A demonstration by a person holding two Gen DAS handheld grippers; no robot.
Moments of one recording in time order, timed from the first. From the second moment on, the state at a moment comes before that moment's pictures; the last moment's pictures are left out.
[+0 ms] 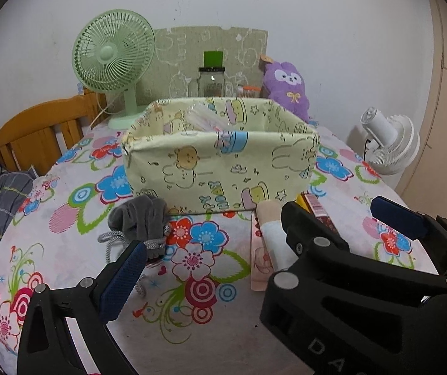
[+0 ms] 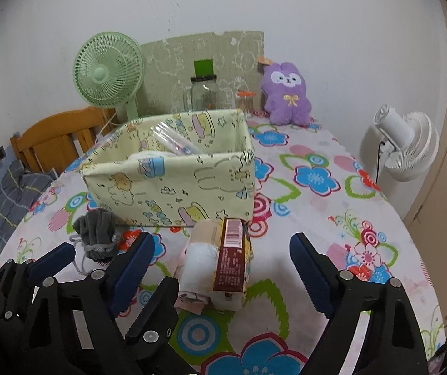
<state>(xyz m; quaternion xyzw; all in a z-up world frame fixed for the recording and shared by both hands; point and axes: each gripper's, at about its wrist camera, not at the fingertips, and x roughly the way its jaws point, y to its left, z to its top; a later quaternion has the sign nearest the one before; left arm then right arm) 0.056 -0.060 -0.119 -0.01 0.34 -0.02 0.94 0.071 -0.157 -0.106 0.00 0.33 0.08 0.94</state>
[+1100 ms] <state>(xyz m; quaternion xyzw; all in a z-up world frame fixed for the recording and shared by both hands) 0.080 -0.094 -0.130 0.00 0.36 -0.04 0.93 0.096 -0.190 -0.126 0.03 0.36 0.06 0.93</state>
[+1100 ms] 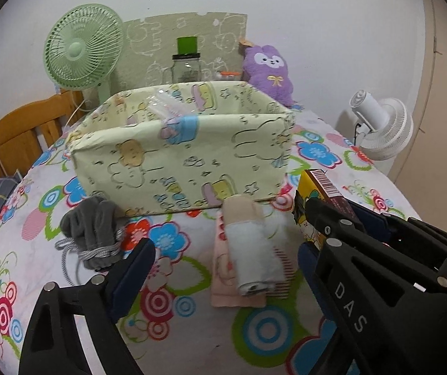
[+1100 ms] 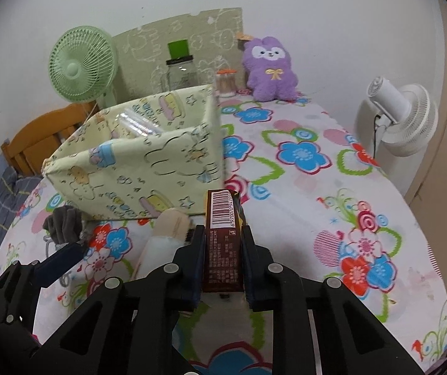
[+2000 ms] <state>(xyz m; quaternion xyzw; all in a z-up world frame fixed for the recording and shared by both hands) 0.098 -0.101 -0.143 -0.01 0.39 -0.05 0.92 0.106 -0.205 -0.136 0.04 0.38 0.04 0.92</state>
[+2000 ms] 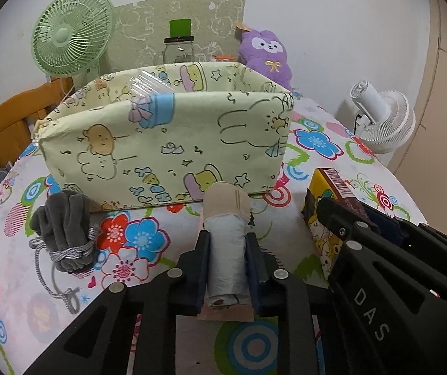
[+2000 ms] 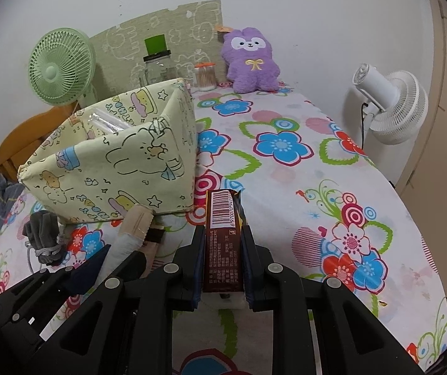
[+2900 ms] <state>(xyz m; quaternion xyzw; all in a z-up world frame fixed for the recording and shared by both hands) 0.069 -0.064 -0.091 -0.03 0.34 -0.03 0.94 0.079 -0.167 -0.080 0.03 0.34 0.06 0.94</state>
